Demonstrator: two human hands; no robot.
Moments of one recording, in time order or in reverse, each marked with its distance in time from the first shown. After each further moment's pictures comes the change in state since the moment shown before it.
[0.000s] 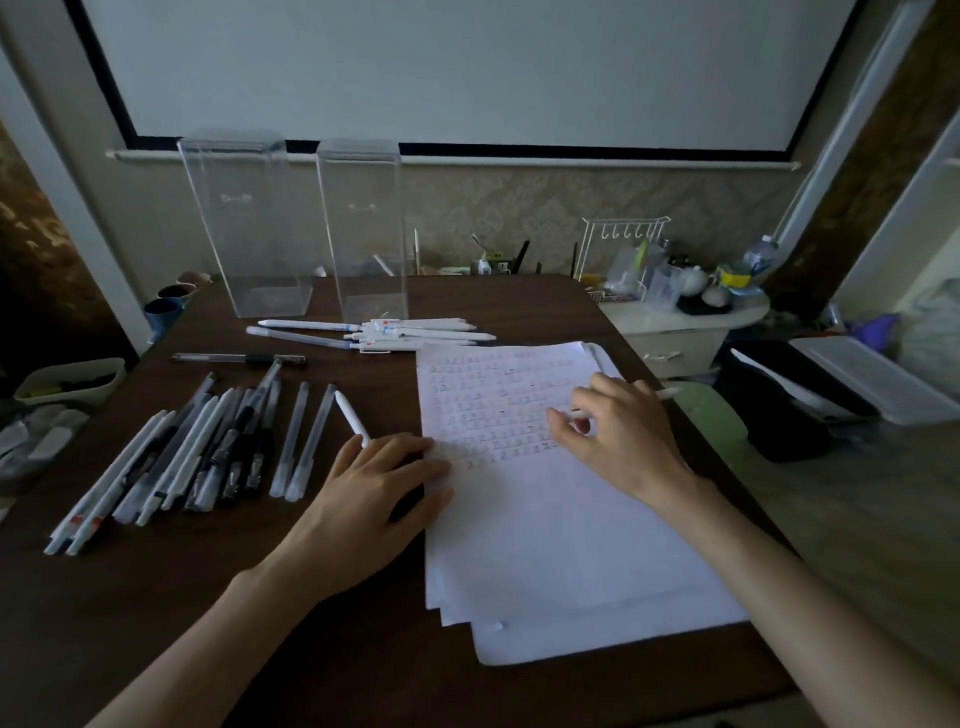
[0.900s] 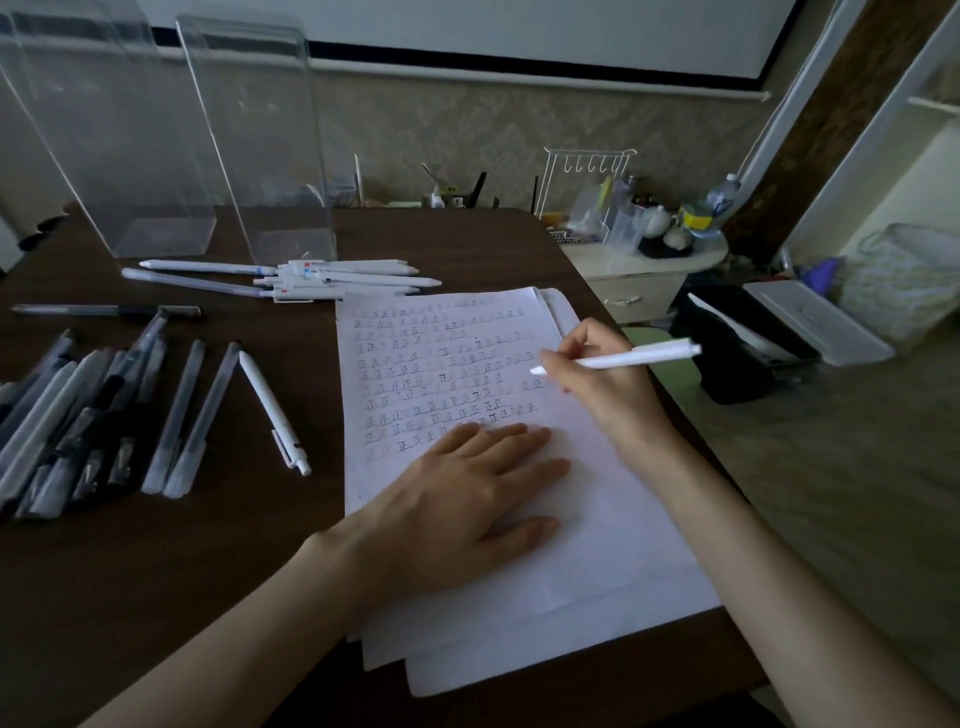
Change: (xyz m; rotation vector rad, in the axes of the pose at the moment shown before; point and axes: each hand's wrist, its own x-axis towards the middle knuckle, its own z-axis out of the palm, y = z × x) left_hand 0.057 0.072 0.038 -0.059 -0.258 0.365; right_hand 0.003 0.016 -0.004 0.895 -0.059 0.561
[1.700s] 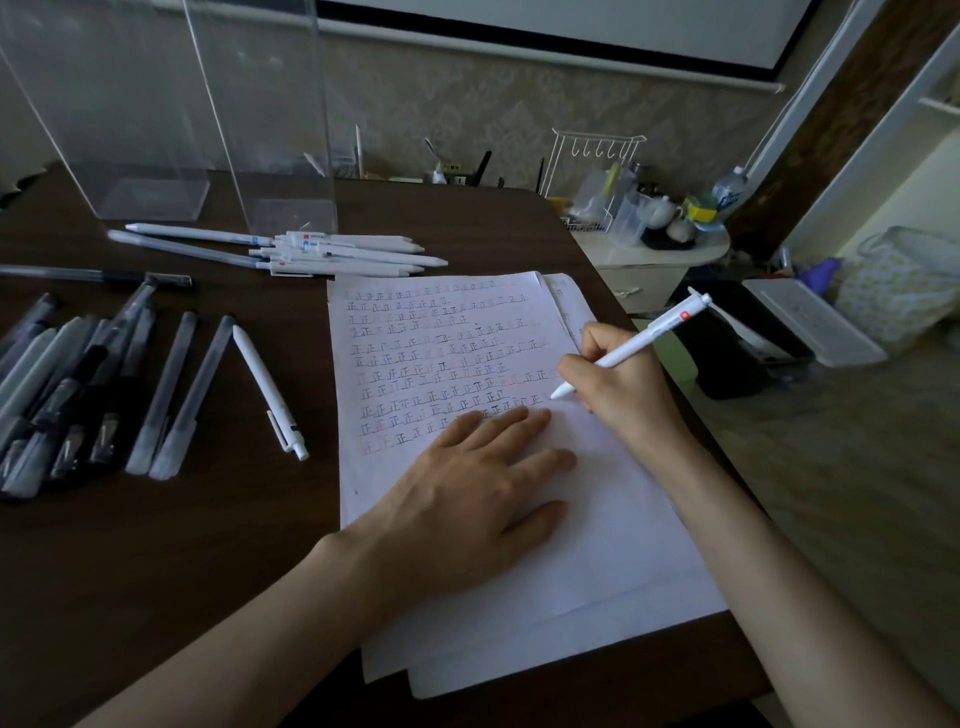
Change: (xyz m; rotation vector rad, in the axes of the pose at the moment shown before) left_hand 0.002 0.006 0.009 0.066 0.093 -0.094; right_hand -0.003 -0.002 0.001 -0.231 0.023 -0.020
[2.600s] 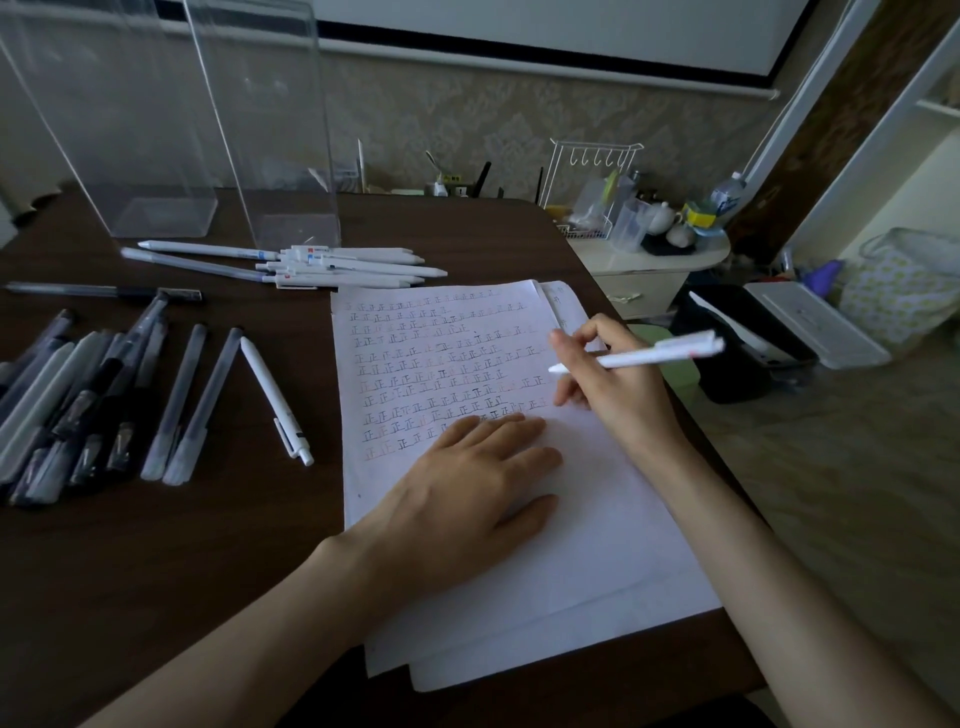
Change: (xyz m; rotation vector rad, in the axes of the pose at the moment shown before) left_hand 0.000 -0.002 0.000 -0.081 0.071 0.021; right_hand -0.003 -0.002 -0.002 0.166 -0.014 0.003
